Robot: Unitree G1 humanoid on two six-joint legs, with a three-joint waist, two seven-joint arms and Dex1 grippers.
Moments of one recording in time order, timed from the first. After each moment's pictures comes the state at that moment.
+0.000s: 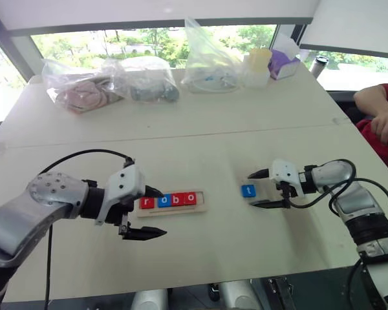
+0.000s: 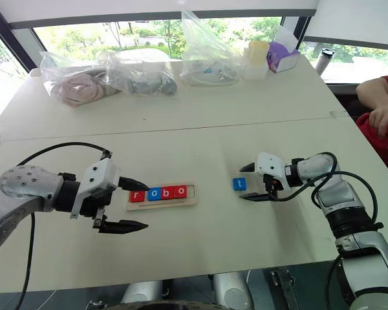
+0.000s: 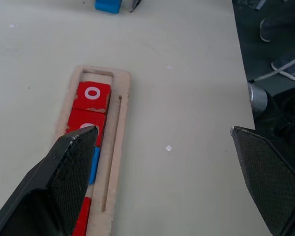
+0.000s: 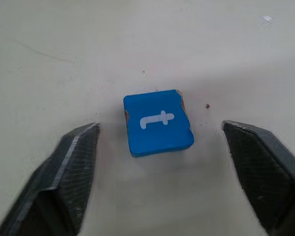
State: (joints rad) left arm -0.21 1.03 0.00 -0.64 -0.65 0.78 -1.08; right arm -0.49 -0.77 0.18 0.41 0.14 -0.09 1.39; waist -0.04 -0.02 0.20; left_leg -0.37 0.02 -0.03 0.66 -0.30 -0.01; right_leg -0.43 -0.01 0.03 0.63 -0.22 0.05
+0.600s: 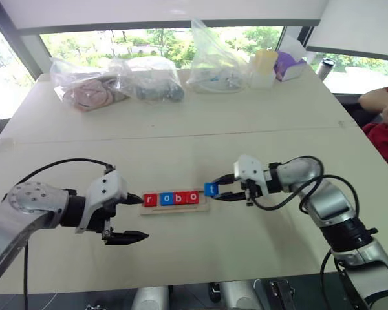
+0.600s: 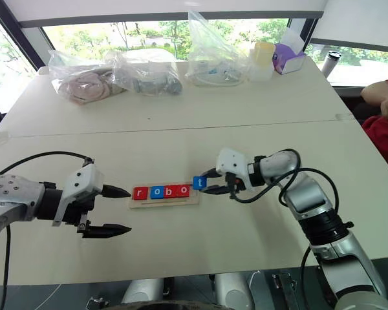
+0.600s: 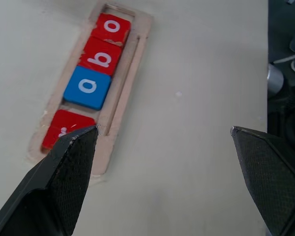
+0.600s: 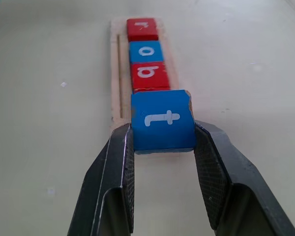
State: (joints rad) left arm -0.05 1.10 0.10 -0.58 -0.63 0.76 -1.08; right arm -0.48 -0.63 0.31 -0.08 0.19 0.32 1.23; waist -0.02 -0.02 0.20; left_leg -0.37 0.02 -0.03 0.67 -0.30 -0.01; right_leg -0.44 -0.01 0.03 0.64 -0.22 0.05
